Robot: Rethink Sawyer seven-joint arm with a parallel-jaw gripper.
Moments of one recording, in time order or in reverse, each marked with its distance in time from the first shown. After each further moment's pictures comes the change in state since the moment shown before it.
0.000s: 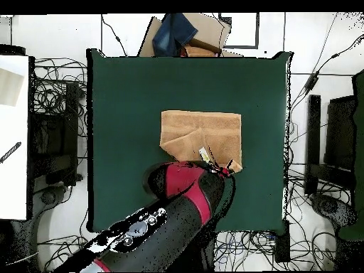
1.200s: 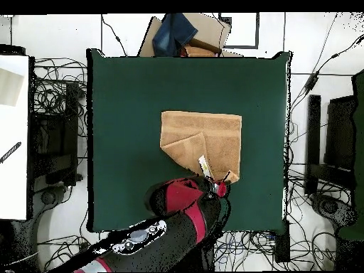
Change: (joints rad) arm 0.034 0.063 0.000 0.160 0.091 -0.227 0.000
